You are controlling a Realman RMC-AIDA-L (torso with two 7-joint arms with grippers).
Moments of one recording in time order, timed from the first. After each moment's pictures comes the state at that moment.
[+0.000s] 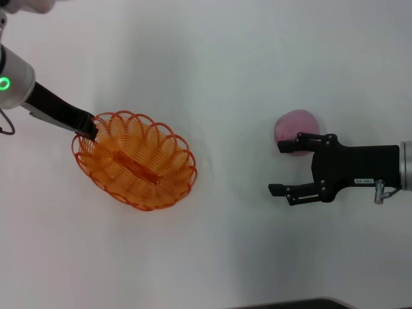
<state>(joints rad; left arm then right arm) -0.83 -2.12 1.01 0.93 2.79 1.49 -2.57 0.37 2.09 -0.71 -0.58 -2.11 -1.52 1.05</state>
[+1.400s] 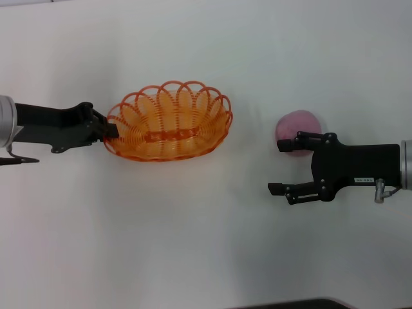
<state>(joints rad) -0.64 -2.17 0.68 0.87 2.51 1.45 -2.76 0.38 2.09 -0.70 -0.58 -2.11 -1.53 1.05</state>
